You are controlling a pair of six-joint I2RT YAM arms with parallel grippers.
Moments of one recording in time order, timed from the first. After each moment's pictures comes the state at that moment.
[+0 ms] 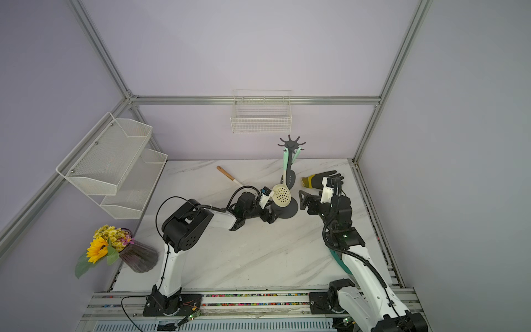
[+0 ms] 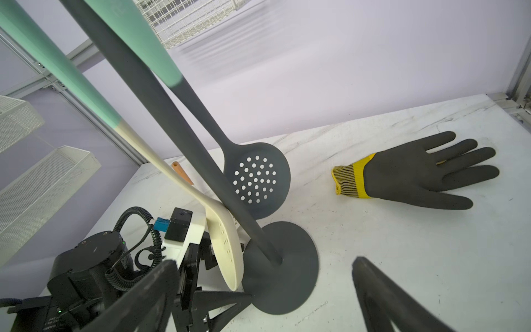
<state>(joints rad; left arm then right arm) -0.65 2.17 1.13 0.65 0.38 -0.16 0.13 0.90 0.63 0.05 -0.18 0.33</state>
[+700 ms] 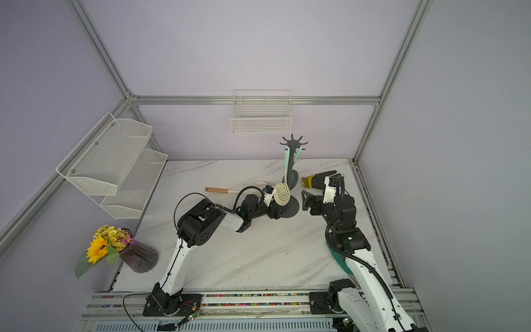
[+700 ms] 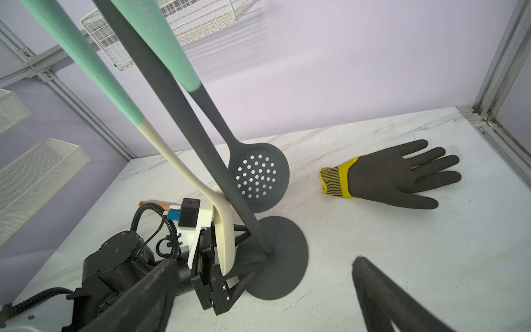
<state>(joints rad) -0.67 2.34 1.24 0.91 0.37 -0.26 0.13 0.85 0.69 -0.11 -0.14 0.29</state>
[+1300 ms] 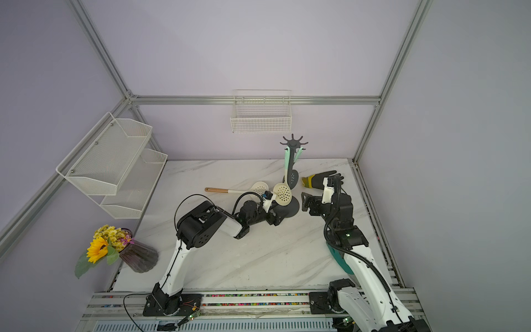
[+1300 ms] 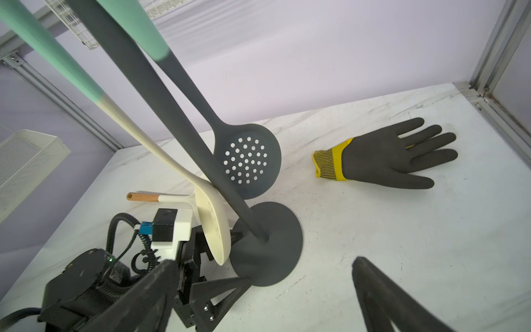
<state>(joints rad) -0.70 2.29 1.08 1.01 0.35 -0.27 0.13 0.91 0.69 -0.13 -0.13 0.30</state>
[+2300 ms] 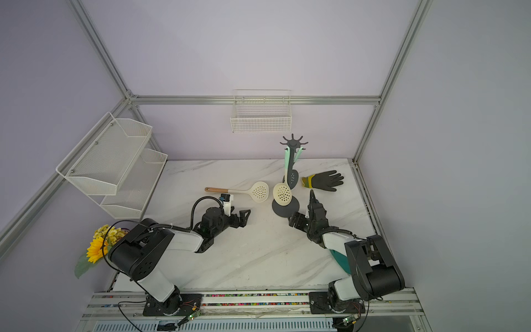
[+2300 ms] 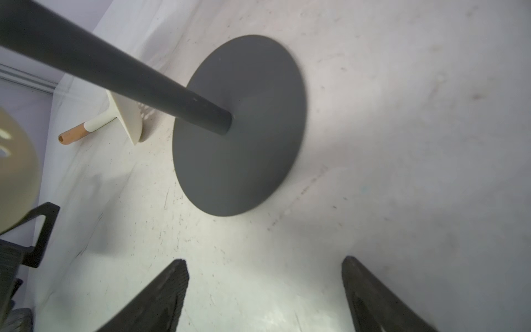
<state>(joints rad) -0.50 1.65 0.53 0.76 0.04 -0.38 0.26 1.48 0.51 0.23 -0.21 0.62</state>
